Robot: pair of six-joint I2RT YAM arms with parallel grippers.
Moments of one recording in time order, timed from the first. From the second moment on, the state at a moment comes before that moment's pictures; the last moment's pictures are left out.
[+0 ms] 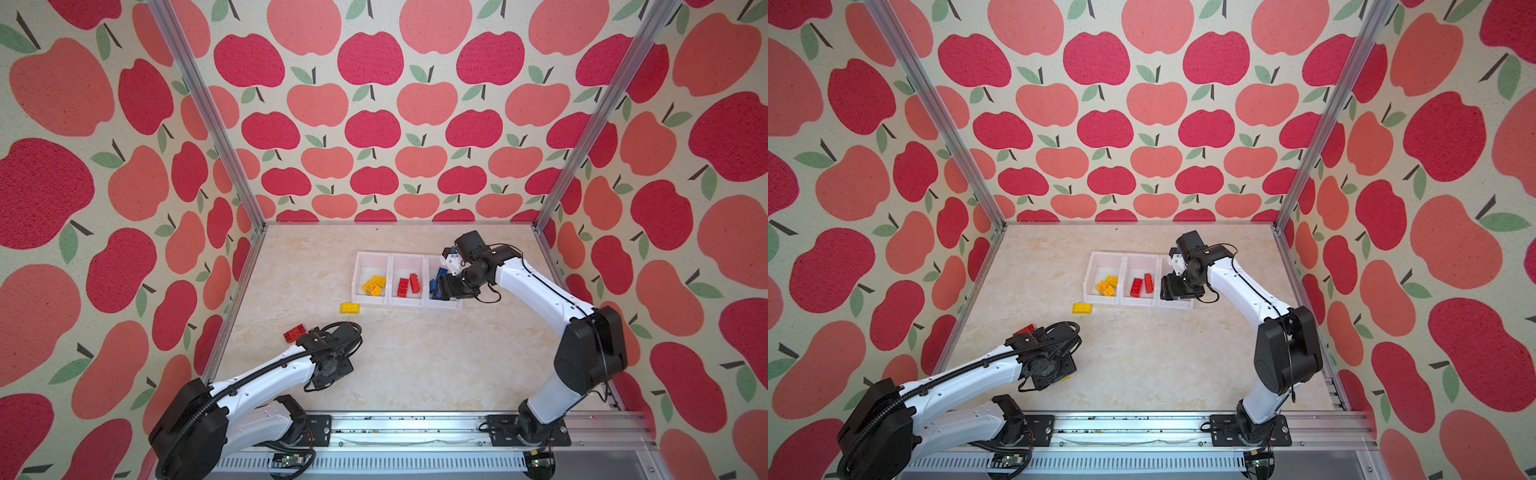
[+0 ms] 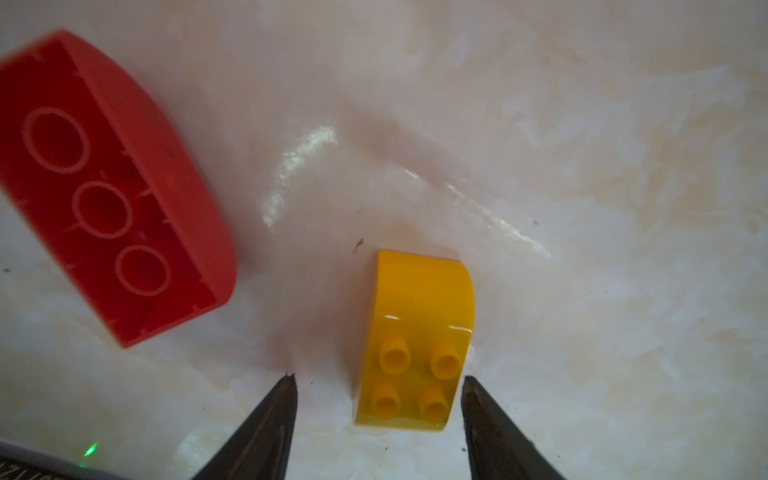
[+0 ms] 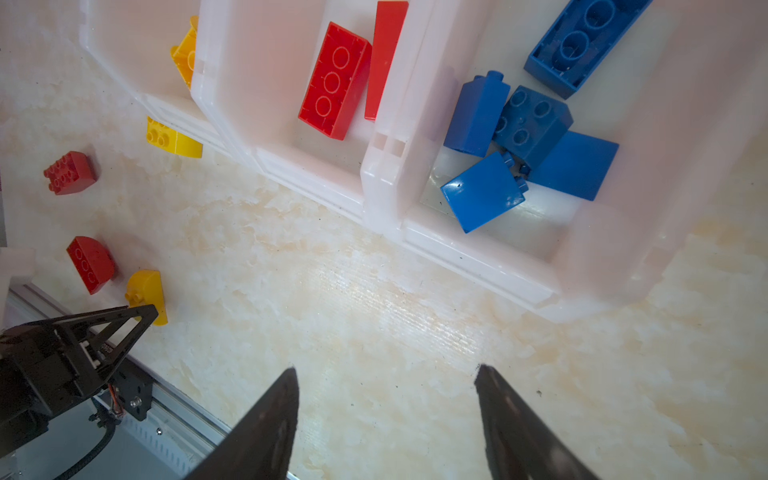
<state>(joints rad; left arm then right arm) -0.75 1.10 0.54 -0.86 -0.13 -1.22 0.51 1.66 1.38 -0.95 -0.29 0.19</state>
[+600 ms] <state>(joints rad) -0.73 1.12 0.53 -0.80 -0.13 -1.21 0.51 1.64 1.37 -0.94 -0.29 0.19</state>
